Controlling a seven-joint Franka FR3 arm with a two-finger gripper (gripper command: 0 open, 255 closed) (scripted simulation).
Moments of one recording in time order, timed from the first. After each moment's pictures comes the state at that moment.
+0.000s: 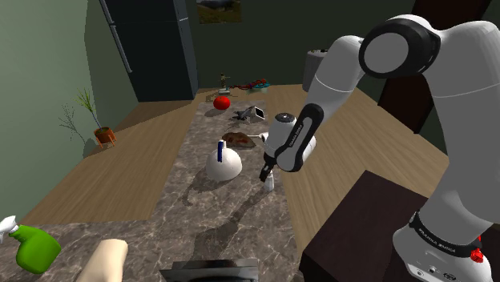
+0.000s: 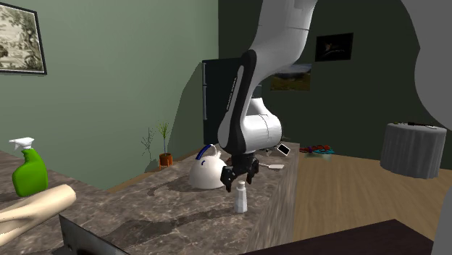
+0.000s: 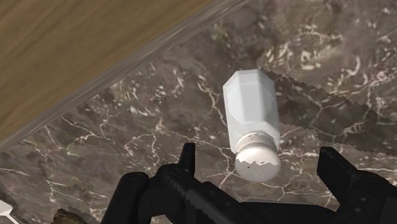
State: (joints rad) arm 0.07 0.60 0.00 -2.26 -0.10 3.08 -0.13
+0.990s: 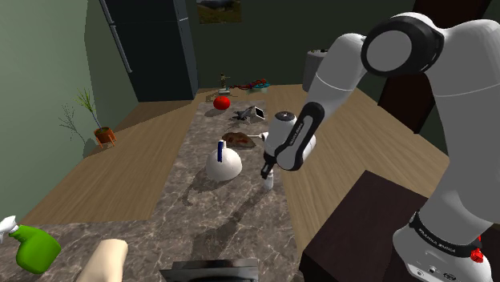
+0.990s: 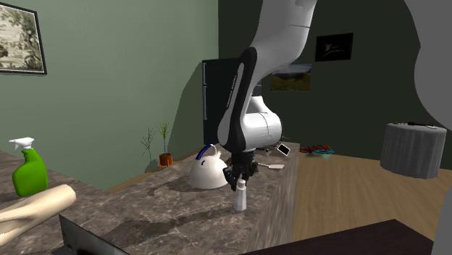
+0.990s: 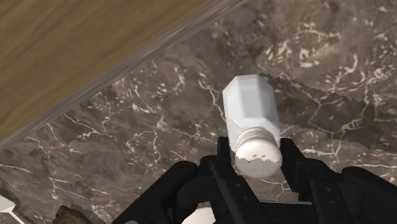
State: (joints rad) arm 0.07 0.58 0.00 -2.26 -0.10 3.07 -0.13
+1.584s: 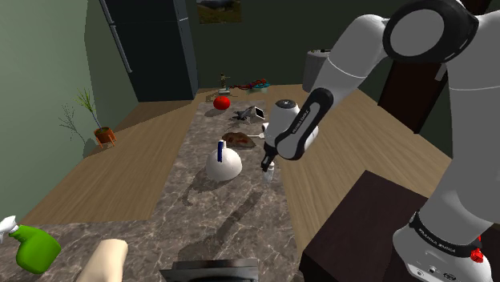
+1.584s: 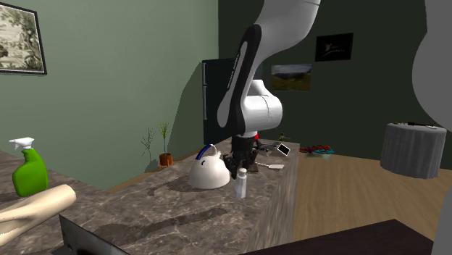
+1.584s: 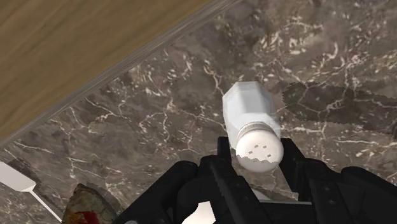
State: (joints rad) arm 0.05 0.46 0.02 -2.30 -0.09 2.99 -0.14
